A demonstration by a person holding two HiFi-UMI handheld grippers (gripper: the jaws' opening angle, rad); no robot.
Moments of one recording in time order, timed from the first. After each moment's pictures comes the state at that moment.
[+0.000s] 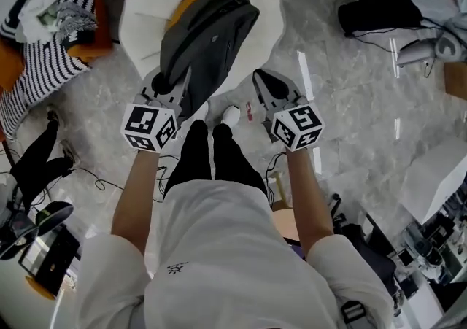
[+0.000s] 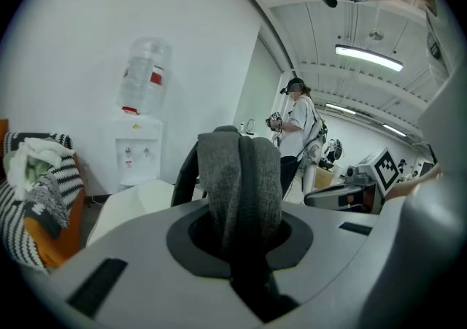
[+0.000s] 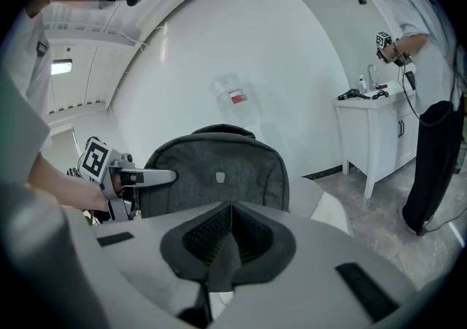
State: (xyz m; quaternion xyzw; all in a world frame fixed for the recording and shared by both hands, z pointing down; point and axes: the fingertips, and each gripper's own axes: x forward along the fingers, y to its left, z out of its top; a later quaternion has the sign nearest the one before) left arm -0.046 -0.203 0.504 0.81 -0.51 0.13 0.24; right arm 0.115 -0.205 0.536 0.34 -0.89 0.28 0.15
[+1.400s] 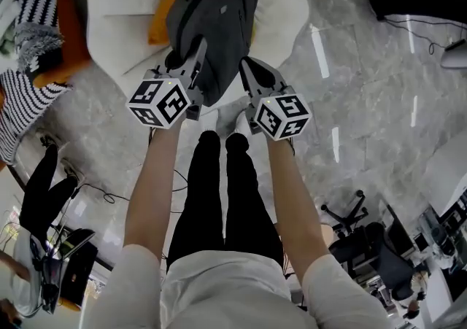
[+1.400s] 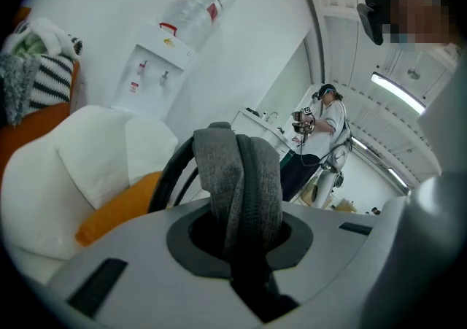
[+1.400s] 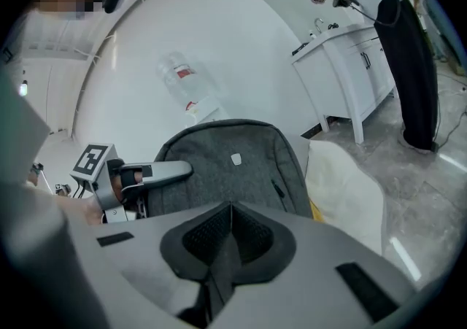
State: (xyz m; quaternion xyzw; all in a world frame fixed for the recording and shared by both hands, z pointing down) left arm -0.041 -0.313 0.761 0.78 -0.50 0.05 0.37; right arm 0.065 -0.267 0.802 0.40 -0.82 0.39 0.09
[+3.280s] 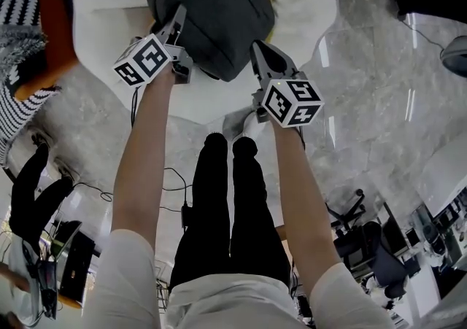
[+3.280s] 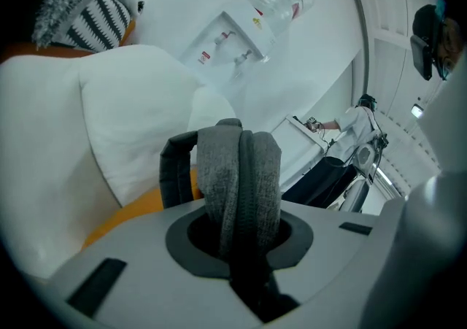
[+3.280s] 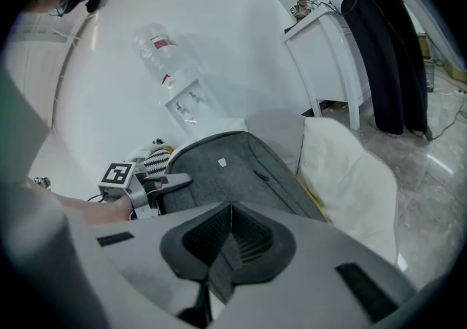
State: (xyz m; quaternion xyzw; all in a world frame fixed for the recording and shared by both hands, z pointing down) left arm -0.165 -0.395 0.927 0.69 -0.55 -0.02 0.46; right arm 0.024 -0.323 0.910 0.43 -0.79 0.41 0.14
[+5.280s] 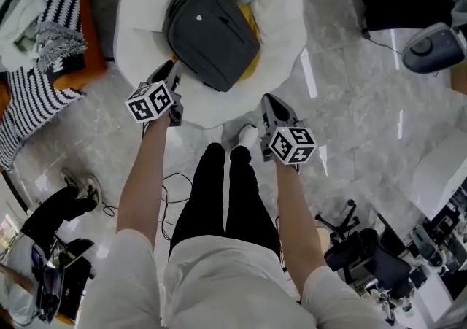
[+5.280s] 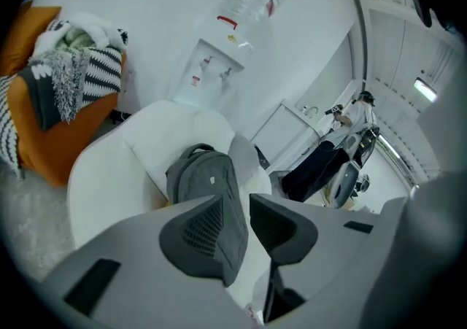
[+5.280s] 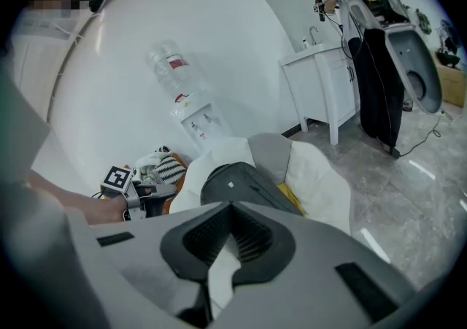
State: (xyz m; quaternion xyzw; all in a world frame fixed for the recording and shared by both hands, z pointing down) left arm -0.205 -0.292 0.811 0.69 -0.56 0.09 0.46; right arm 0.066 -0.225 0.761 0.47 -0.77 0.40 0.15
